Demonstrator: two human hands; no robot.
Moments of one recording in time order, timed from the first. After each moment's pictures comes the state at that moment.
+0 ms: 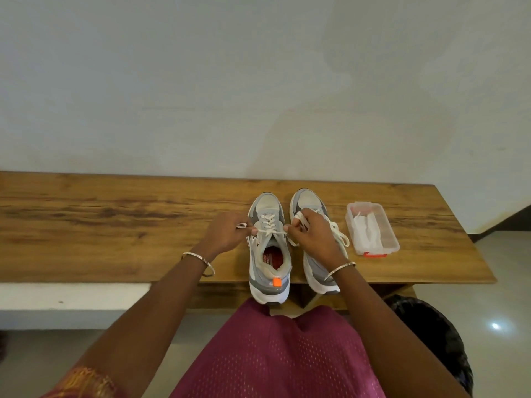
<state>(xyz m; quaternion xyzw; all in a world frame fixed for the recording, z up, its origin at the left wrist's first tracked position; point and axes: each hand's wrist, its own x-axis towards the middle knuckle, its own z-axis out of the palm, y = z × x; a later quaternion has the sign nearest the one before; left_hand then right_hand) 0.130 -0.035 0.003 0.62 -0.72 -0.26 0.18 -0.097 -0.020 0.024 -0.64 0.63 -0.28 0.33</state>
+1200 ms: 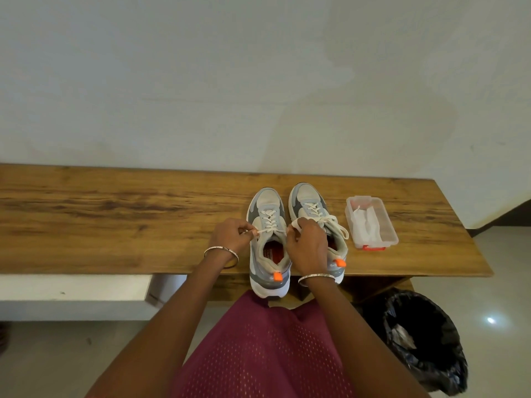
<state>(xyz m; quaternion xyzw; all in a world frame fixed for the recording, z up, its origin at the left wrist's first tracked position) 0.110 -0.002 -0.006 0.70 -0.60 -0.31 0.23 -0.071 0.016 0.010 -0.64 0.70 -0.27 0.16</state>
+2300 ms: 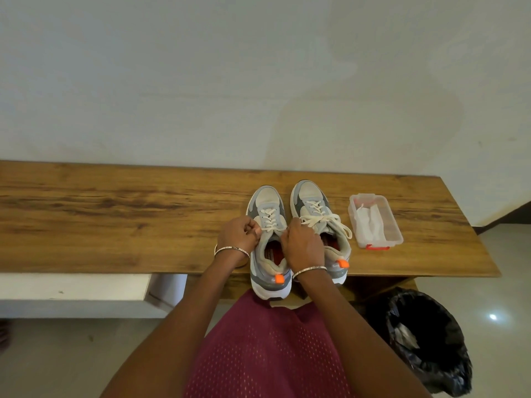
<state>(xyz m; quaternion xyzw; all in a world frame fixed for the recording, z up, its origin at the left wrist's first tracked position) 0.093 -0.005 -0.021 0.70 -0.55 -0.35 0.29 -0.063 0.009 0.000 -0.70 0.70 -0.11 0.11</state>
